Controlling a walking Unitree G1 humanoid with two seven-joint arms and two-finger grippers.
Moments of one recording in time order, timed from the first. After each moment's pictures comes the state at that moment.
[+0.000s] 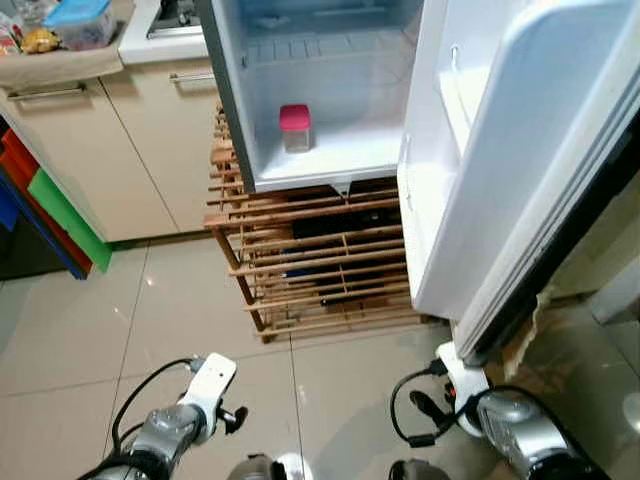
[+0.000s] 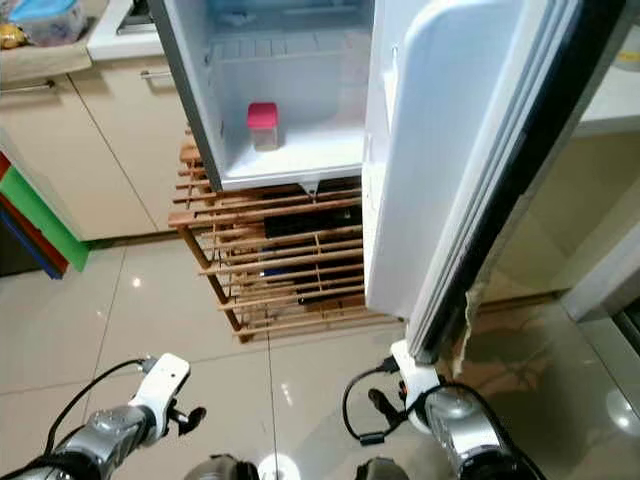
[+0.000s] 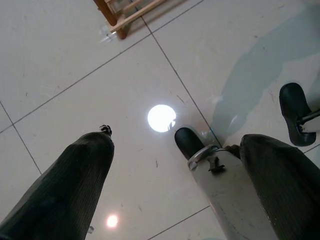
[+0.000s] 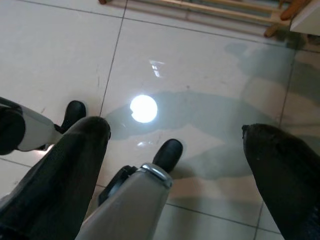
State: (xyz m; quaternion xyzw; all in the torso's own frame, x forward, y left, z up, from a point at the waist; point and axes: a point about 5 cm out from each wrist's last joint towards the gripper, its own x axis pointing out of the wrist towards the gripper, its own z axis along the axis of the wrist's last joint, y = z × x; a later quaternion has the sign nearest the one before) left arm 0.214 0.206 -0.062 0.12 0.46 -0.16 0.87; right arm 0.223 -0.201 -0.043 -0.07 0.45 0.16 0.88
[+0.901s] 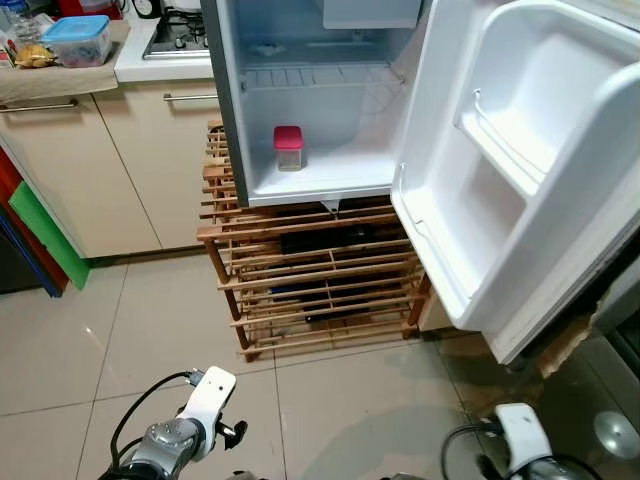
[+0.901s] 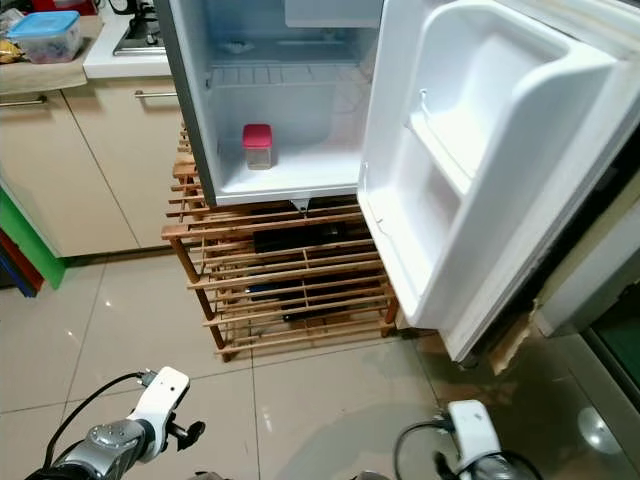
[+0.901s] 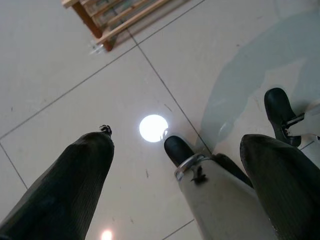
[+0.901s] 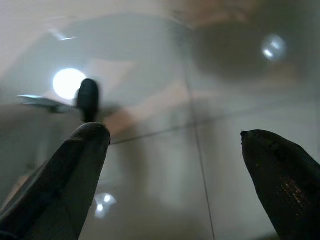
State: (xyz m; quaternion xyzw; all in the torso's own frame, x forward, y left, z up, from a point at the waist) left arm 0.200 0.204 -0.070 0.12 0.47 -0.16 0.86; right arm 0.144 -0.283 -0.077 -0.07 0.55 -0.08 0.83
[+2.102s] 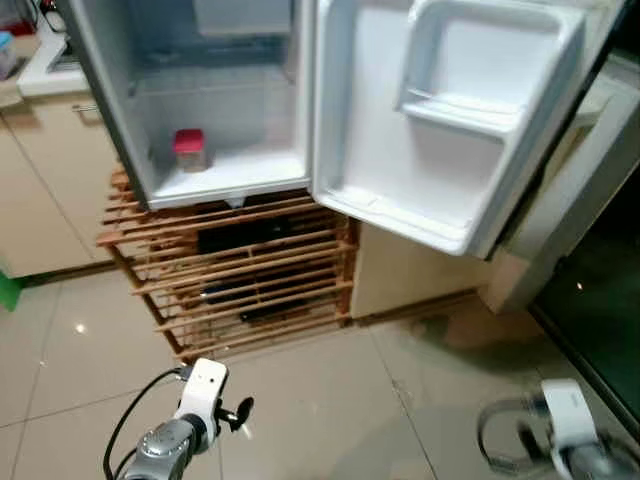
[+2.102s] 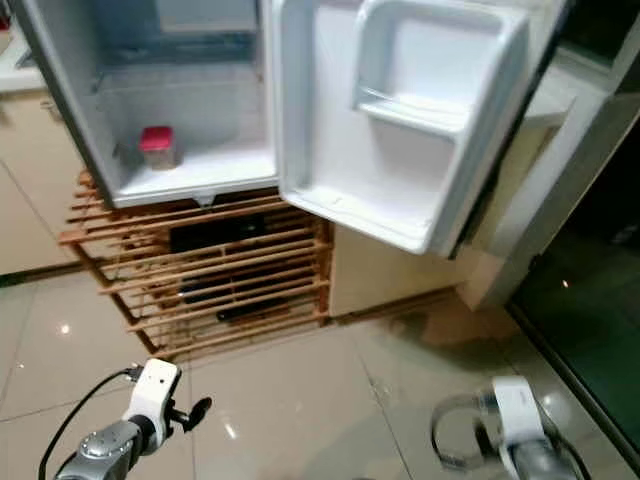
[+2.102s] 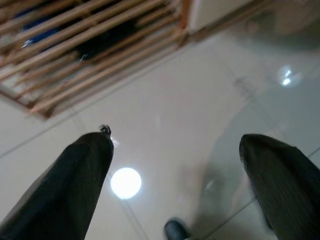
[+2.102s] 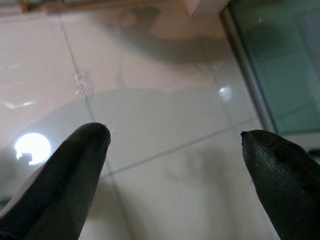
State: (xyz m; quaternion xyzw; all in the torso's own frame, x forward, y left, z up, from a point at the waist) left arm 0.204 0.186 -0.065 0.03 0.37 -0.14 0.92; right arm 0.189 -0.312 -0.040 -0.12 0.44 -0.09 0.89
